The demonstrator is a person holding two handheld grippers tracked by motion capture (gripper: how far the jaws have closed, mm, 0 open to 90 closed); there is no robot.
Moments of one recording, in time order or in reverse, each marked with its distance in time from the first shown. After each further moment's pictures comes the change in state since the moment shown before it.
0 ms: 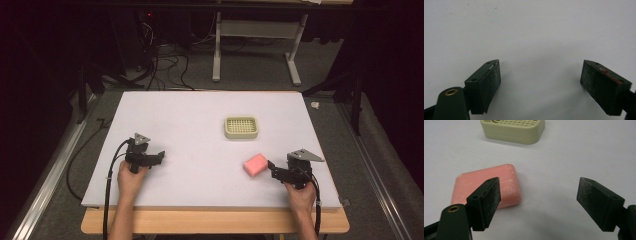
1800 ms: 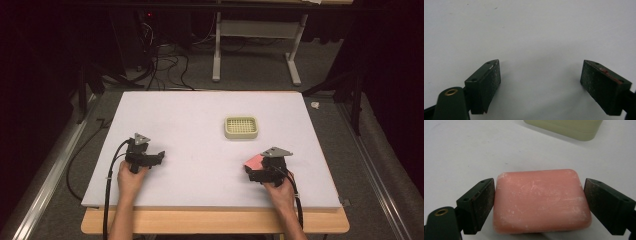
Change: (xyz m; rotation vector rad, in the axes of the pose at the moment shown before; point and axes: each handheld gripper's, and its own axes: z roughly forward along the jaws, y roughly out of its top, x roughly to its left) left arm 0.000 0.000 0.000 0.000 0.001 0.001; right arm 0.049 0.010 0.040 0.113 0.107 -0.141
